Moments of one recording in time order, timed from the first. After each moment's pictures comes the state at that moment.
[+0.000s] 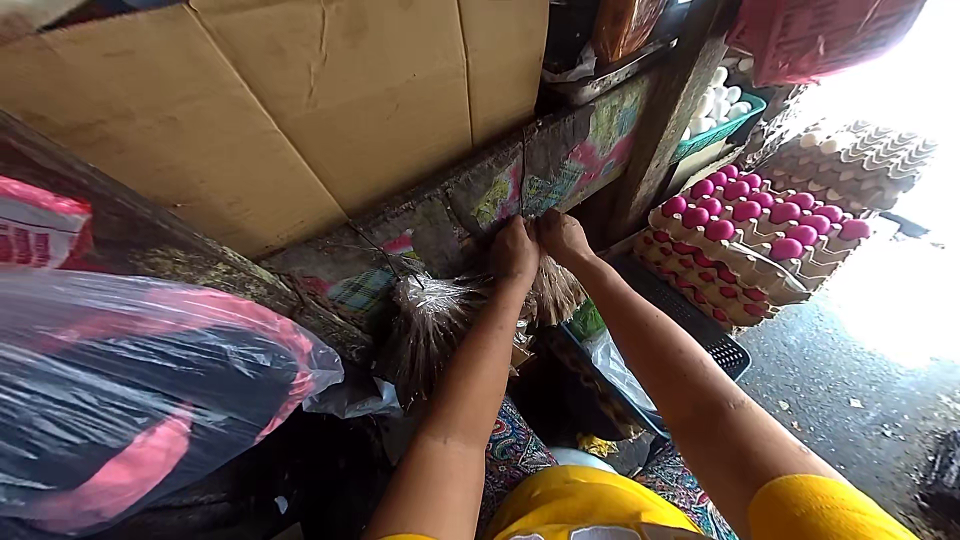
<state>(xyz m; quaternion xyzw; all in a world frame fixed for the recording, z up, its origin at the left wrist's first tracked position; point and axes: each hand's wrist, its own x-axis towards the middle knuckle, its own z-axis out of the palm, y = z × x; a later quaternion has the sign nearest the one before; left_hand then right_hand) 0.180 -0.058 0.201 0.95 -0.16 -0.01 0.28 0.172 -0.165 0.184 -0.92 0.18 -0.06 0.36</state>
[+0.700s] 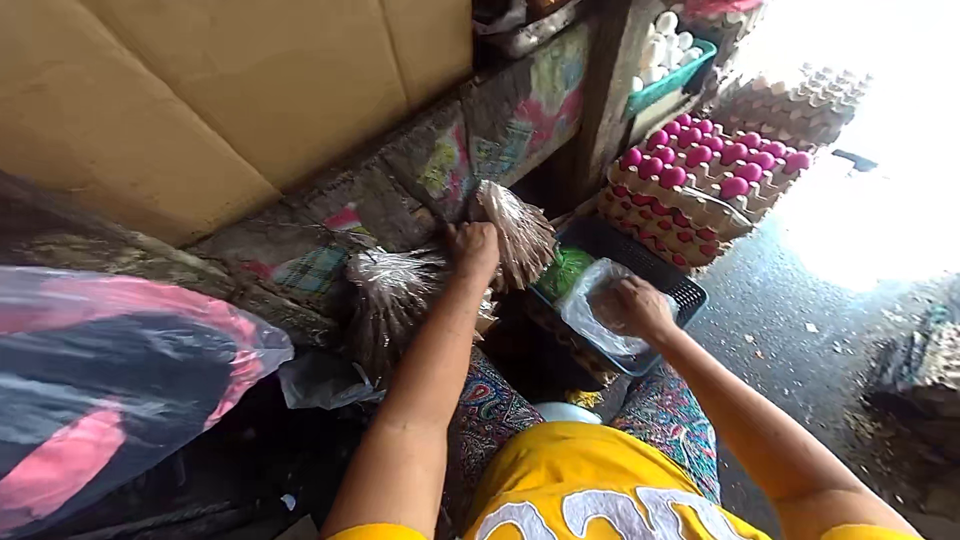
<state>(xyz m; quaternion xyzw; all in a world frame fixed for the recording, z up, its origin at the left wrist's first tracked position) 0.154 -0.047 0.172 0.96 -0.28 -0.04 -0.05 -0.065 -0.237 0.054 -0.94 0.25 0.00 0.25</state>
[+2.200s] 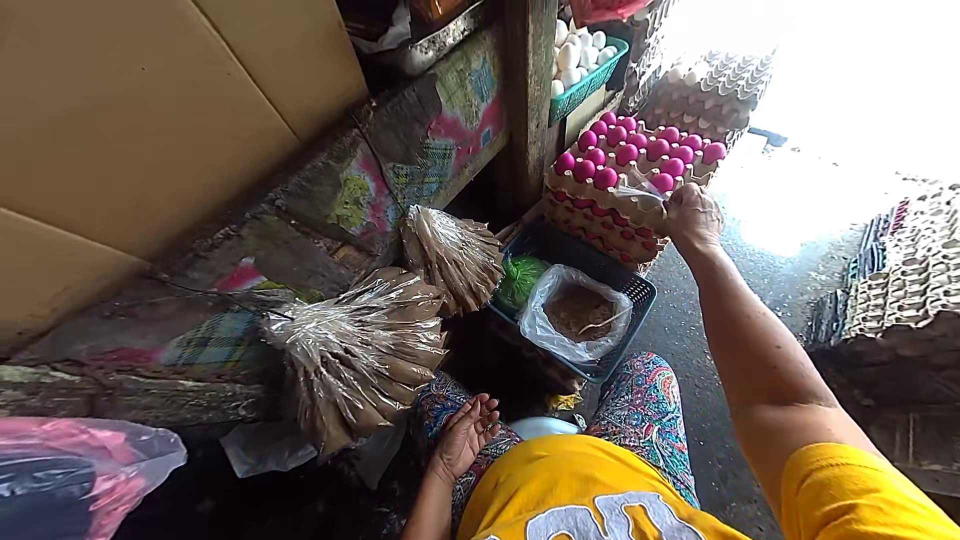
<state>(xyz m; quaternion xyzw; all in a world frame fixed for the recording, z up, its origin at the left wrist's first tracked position) 0.003 0.090 -0.014 0.54 0.13 -0.48 0.68 -0.063 -0.409 0.119 -0.84 0.47 -0.19 0.19</state>
